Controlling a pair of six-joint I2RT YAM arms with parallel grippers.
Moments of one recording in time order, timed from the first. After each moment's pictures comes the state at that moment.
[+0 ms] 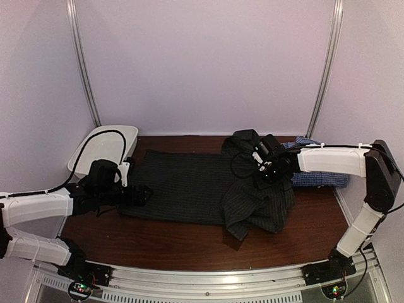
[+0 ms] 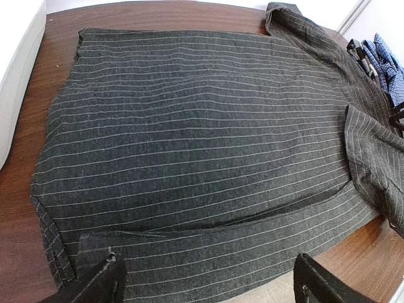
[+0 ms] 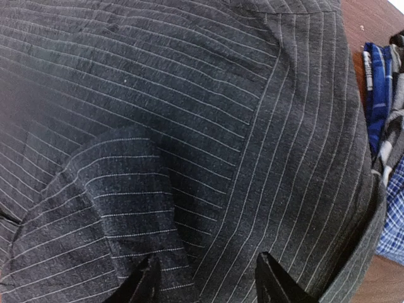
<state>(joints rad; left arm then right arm) -0.58 1.11 0.51 -0.04 0.02 -0.34 0.63 1.66 1.13 -0.54 0.21 0.26</state>
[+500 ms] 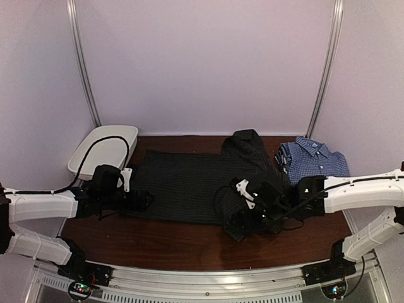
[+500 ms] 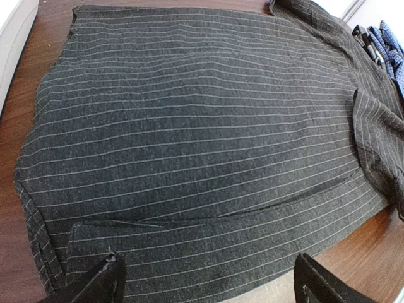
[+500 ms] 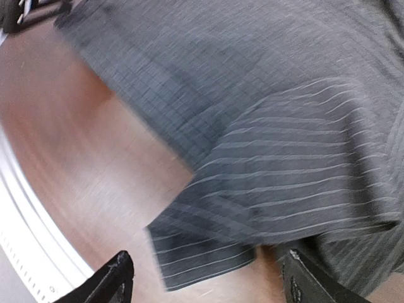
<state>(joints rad) -0.58 1.17 0.46 0.03 0.04 -0.35 1.08 1.31 0.90 -0.48 0.20 0.40</state>
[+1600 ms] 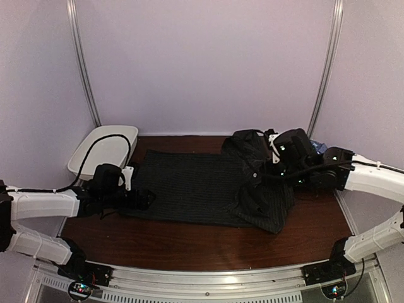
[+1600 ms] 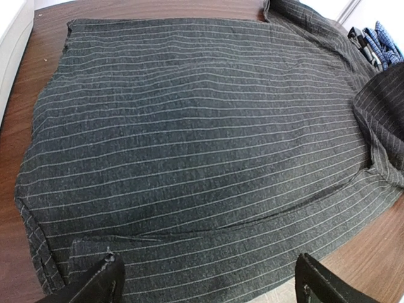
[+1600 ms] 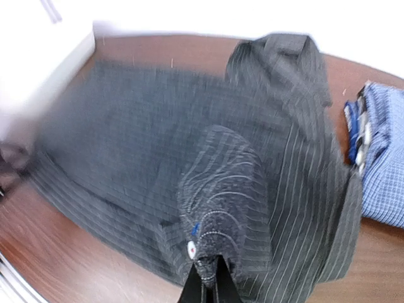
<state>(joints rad) -0.58 1.18 0.46 0.08 0.03 -0.32 0.96 1.24 1.05 -0.58 0.42 0.52</state>
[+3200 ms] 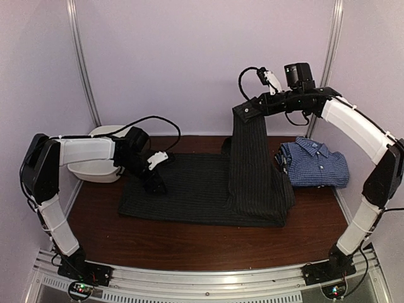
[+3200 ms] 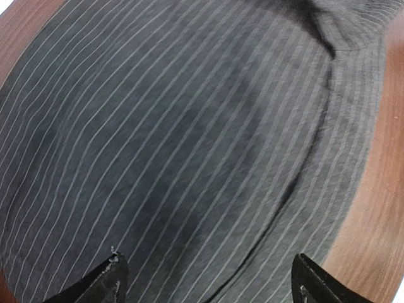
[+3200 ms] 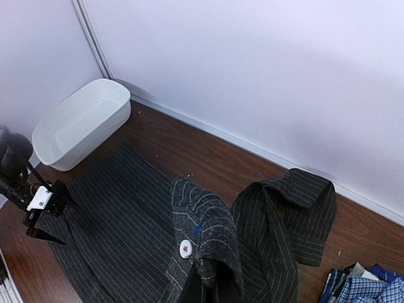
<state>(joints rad) -0.47 1.79 1.24 -0.58 0.41 0.54 0.41 1.68 1.77 -0.56 -0.24 0.00</state>
